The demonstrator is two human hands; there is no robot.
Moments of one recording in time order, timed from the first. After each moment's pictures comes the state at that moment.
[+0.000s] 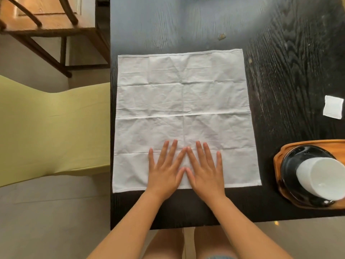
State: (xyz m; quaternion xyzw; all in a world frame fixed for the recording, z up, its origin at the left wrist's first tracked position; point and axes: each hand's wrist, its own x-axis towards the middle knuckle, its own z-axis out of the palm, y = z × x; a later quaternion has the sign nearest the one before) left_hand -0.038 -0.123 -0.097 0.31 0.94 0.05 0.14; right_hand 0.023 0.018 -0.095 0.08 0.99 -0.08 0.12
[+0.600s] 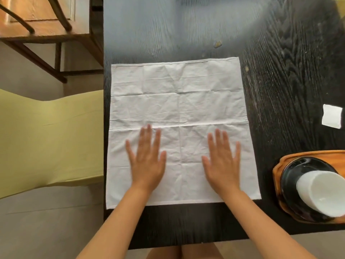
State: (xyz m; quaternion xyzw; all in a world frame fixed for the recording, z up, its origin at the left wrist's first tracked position) left_hand -0.100 -0.120 -0.077 0.20 0.97 0.11 0.07; right_hand -0.018 0.073 -0.074 0.14 0.99 -0.07 0.05
